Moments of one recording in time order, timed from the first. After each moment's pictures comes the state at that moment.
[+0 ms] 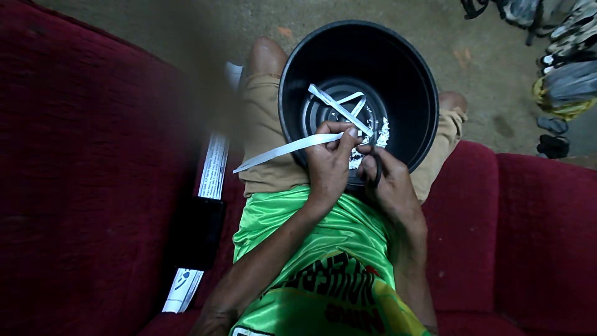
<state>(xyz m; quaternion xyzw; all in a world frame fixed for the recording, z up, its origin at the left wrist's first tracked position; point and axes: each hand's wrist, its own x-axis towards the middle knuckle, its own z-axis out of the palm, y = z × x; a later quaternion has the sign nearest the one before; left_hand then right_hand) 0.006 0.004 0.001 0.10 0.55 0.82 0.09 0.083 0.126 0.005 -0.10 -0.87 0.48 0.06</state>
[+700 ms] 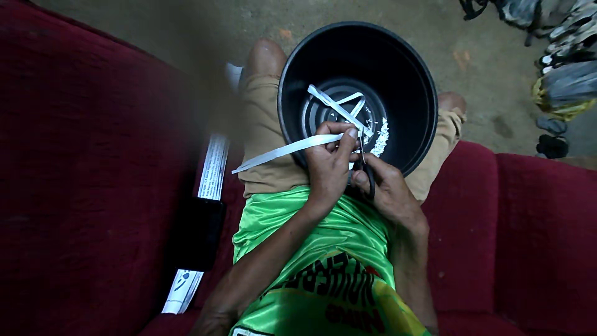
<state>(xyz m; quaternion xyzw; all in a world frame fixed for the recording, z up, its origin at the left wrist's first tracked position) 0.007 0.004 0.004 0.09 0.55 0.83 0.10 0.083 0.128 0.004 -0.02 -0.86 0.50 0.03</state>
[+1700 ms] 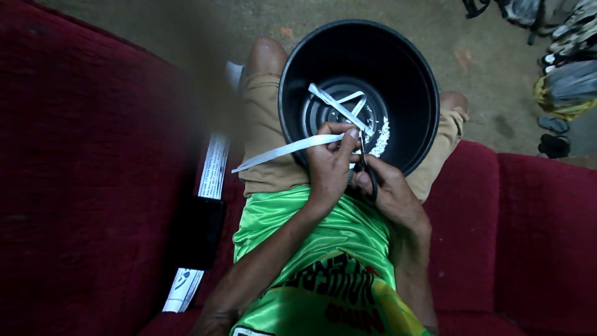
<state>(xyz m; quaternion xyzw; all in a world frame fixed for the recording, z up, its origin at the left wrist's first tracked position) 0.008 0.004 0.002 0.09 0.55 0.83 0.10 0.087 0.132 0.003 -0.02 -0.85 0.52 0.00</state>
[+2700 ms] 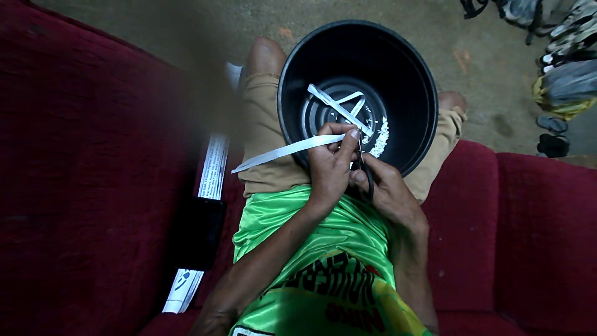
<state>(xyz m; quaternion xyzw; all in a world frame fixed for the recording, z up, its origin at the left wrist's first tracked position) 0.008 0.005 0.001 0.09 0.53 0.83 0.12 0.082 0.128 0.005 -0.01 -0.87 0.49 0.02</state>
